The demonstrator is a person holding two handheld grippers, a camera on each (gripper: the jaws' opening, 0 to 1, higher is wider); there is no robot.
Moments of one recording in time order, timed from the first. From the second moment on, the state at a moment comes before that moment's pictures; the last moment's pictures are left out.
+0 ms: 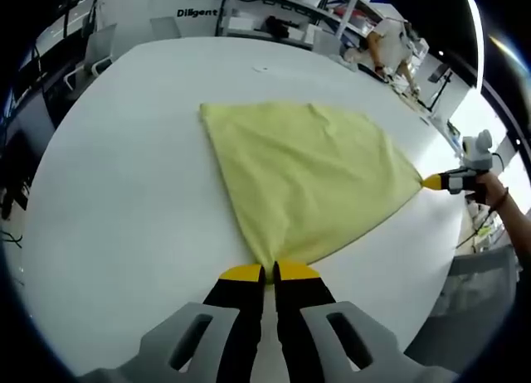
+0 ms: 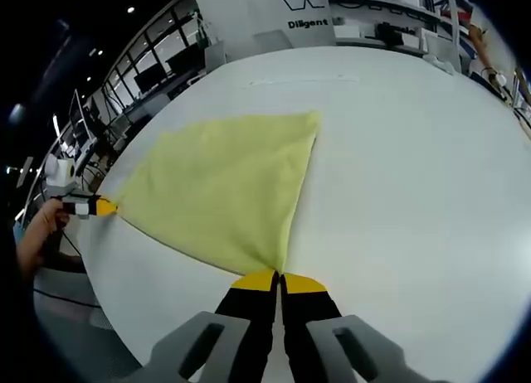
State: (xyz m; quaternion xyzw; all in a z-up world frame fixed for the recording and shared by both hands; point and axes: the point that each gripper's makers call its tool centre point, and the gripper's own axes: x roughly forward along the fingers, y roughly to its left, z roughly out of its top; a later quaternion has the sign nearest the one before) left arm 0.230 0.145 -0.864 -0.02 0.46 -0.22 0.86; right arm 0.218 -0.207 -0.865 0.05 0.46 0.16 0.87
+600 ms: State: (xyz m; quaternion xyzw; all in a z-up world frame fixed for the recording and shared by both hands) left arm 0.237 0.140 -0.849 -0.03 0.42 -0.21 0.88; right arm 0.233 -0.200 -0.855 0.04 0.42 0.17 0.89
